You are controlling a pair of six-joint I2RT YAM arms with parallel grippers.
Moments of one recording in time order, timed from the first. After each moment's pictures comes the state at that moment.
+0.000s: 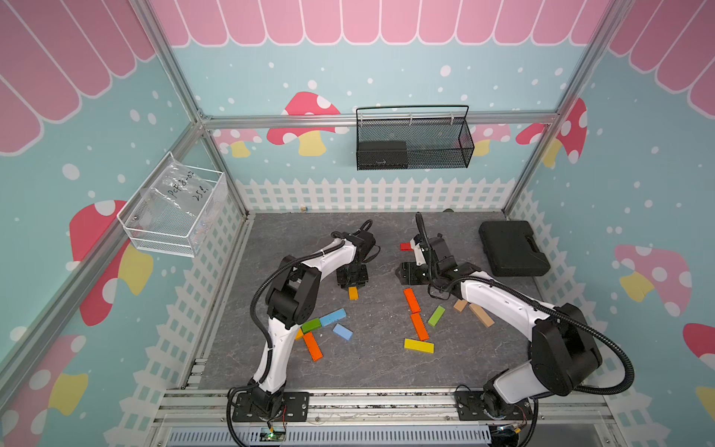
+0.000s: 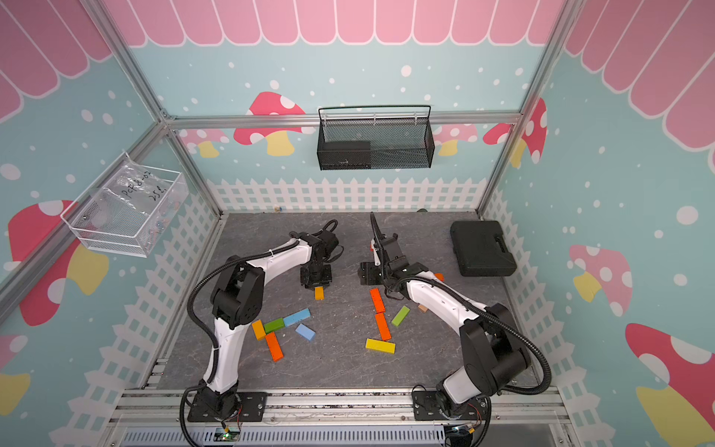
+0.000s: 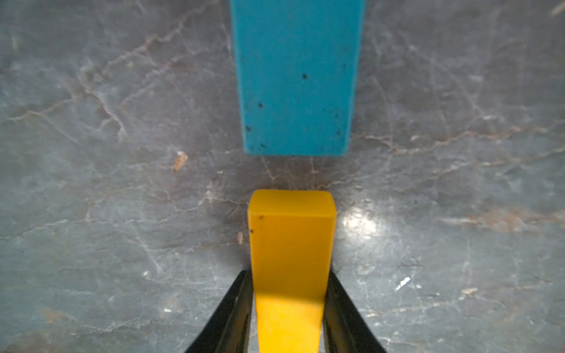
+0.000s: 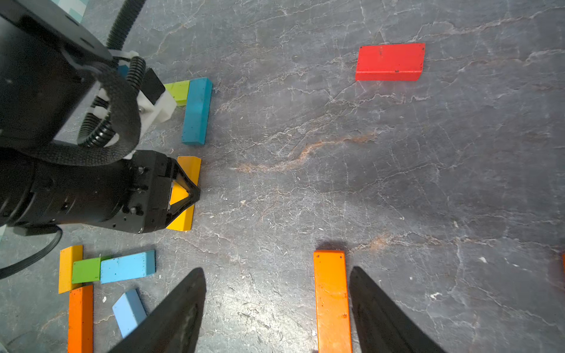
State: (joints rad) left arm -0.51 2.22 1.74 -1.08 -0.03 -0.70; right arm 0.52 1.52 1.04 -0.34 -0.08 0.40
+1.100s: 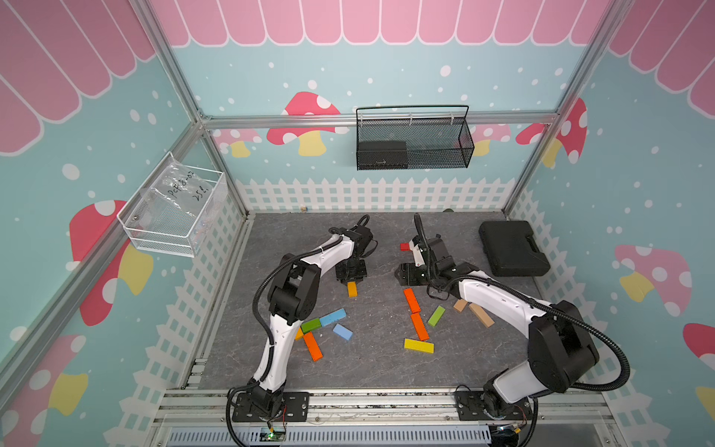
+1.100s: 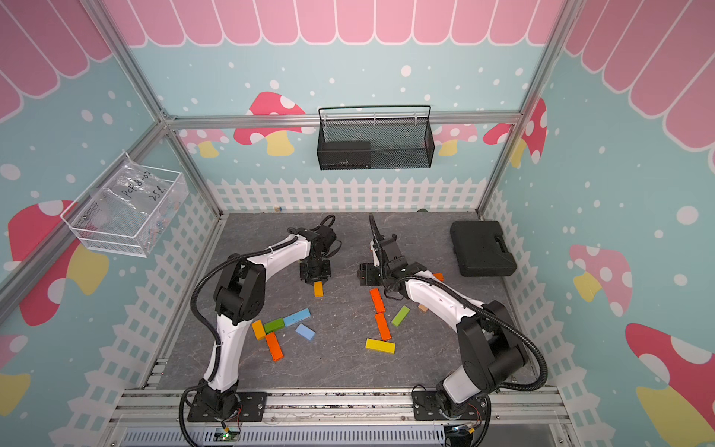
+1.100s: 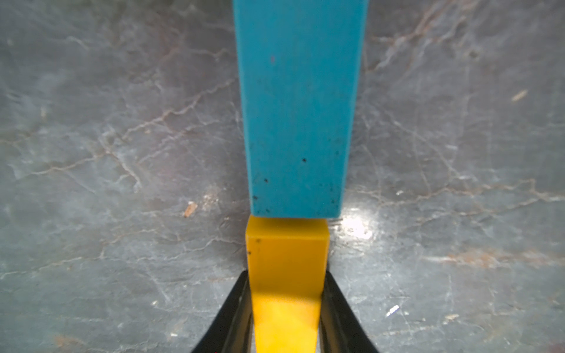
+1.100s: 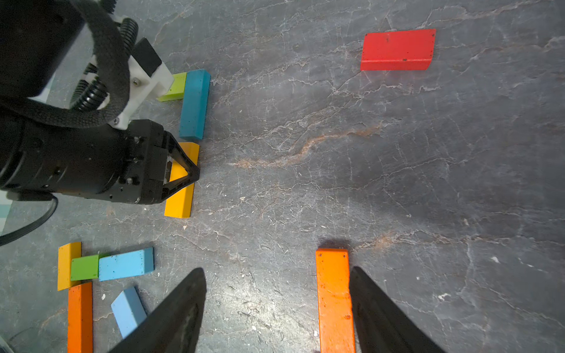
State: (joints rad) left arm -0.48 2.27 1.83 -1.10 -0.03 -0.67; right arm 0.52 1.54 1.04 -0.34 -0.10 0.40
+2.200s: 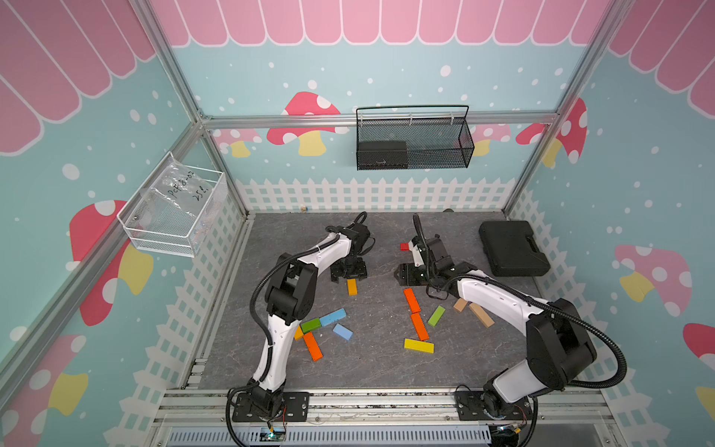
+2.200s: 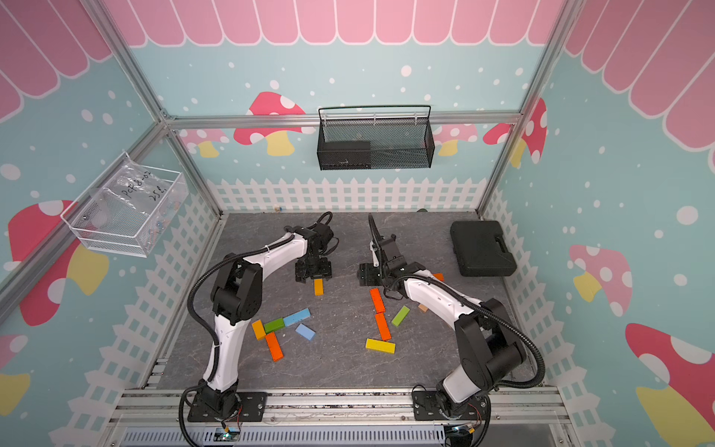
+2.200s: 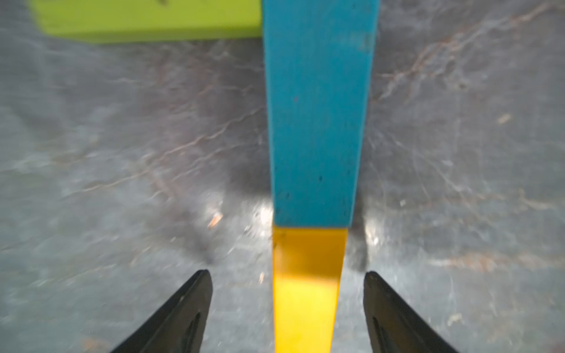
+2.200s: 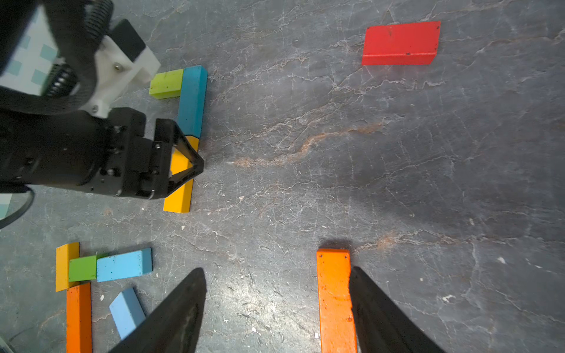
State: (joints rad) left arm -0.47 2.20 1.81 -1.10 -0.06 -0.63; right arm 0.52 1.55 1.05 -0.34 -0.10 0.41
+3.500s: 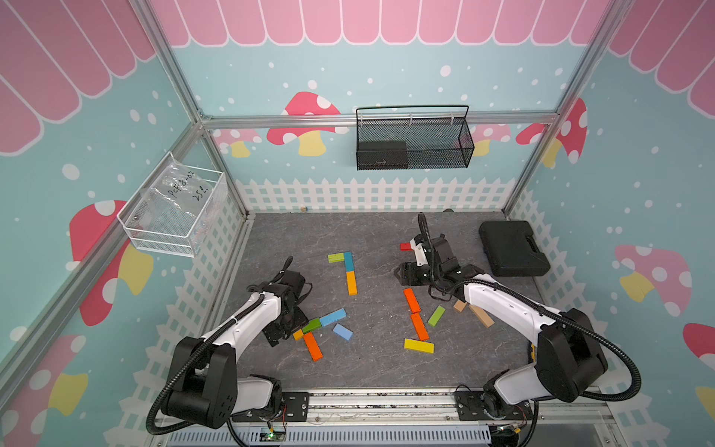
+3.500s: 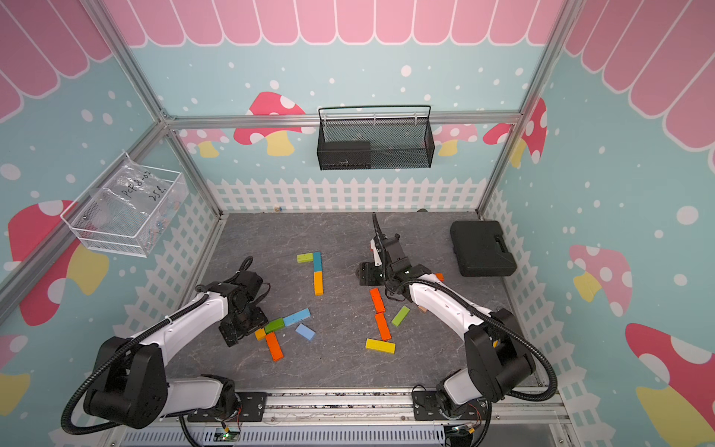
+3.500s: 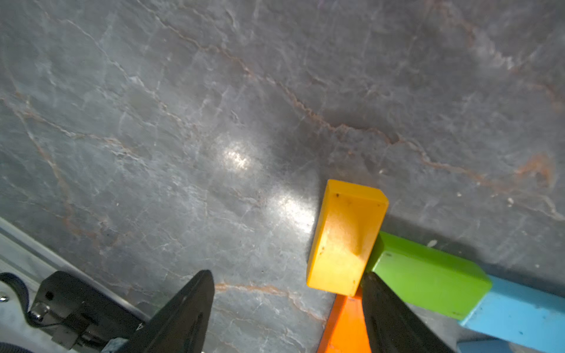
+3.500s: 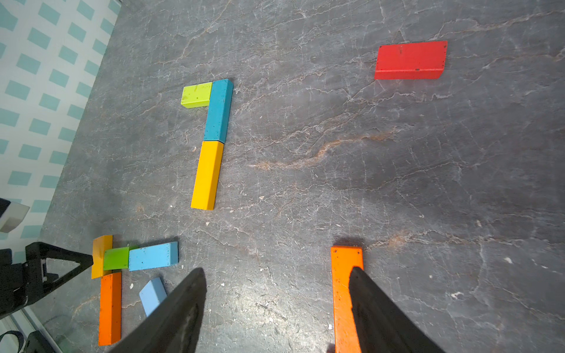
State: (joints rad) left arm -0.18 1.33 0.76 -1.00 -0.13 -0.90; right arm 0.52 1.48 1.01 -0.32 -0.14 0.42
